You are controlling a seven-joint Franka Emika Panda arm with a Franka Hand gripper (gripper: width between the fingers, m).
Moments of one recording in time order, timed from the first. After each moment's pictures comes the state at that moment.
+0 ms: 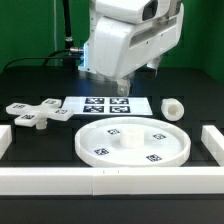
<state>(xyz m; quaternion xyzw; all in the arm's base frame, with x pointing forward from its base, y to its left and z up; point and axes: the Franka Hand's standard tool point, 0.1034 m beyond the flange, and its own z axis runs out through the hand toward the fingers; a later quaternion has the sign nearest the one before) 0.548 0.013 0.111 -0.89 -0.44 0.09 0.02</state>
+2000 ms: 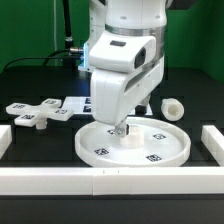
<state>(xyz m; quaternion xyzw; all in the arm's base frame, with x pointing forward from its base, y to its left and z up) 0.548 0.005 0.039 -0.87 -0.50 0.04 0.03</state>
